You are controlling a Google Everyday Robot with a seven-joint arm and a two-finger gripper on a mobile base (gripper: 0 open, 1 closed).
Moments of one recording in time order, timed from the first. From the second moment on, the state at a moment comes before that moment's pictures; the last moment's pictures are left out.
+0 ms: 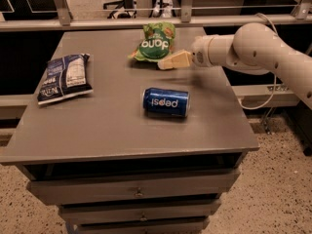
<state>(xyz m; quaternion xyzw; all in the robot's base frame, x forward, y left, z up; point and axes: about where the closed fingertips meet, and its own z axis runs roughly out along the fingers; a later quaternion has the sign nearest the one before) 0.752 -0.102 0.870 -0.32 0.77 0.18 0.53</state>
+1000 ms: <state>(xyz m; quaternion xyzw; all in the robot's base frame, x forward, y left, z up) 0.785 -0.058 0.863 -0.35 0.75 0.19 0.52</state>
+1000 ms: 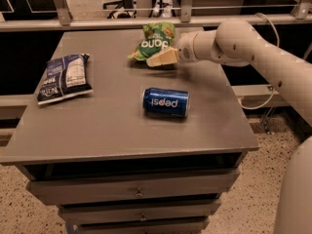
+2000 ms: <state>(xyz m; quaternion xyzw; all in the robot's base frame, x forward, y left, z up) 0.795 -0.052 0.851 -0.36 0.76 0.20 0.51</state>
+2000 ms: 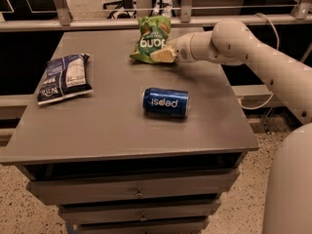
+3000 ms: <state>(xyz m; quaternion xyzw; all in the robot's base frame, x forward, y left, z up) 0.760 -0.016 0.904 -0.42 0.71 0.27 0.50</state>
